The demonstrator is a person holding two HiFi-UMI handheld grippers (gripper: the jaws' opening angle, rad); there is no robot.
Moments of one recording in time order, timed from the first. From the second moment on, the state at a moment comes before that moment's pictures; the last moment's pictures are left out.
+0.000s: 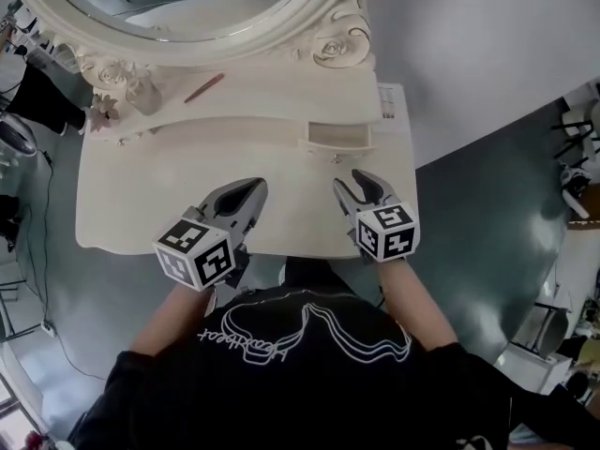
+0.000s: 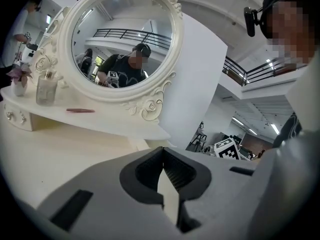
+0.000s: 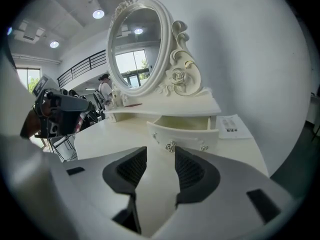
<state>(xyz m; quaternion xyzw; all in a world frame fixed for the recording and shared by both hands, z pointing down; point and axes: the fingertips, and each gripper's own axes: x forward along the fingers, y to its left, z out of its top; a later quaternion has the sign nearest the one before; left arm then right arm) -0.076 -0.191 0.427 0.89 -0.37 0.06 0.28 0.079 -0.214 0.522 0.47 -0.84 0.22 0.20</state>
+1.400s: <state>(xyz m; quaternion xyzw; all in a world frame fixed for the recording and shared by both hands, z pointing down) -0.105 -0.221 0.441 0.86 -0.41 0.05 0.31 0.070 -0.255 0.564 0.46 -0.82 0.26 0.21</state>
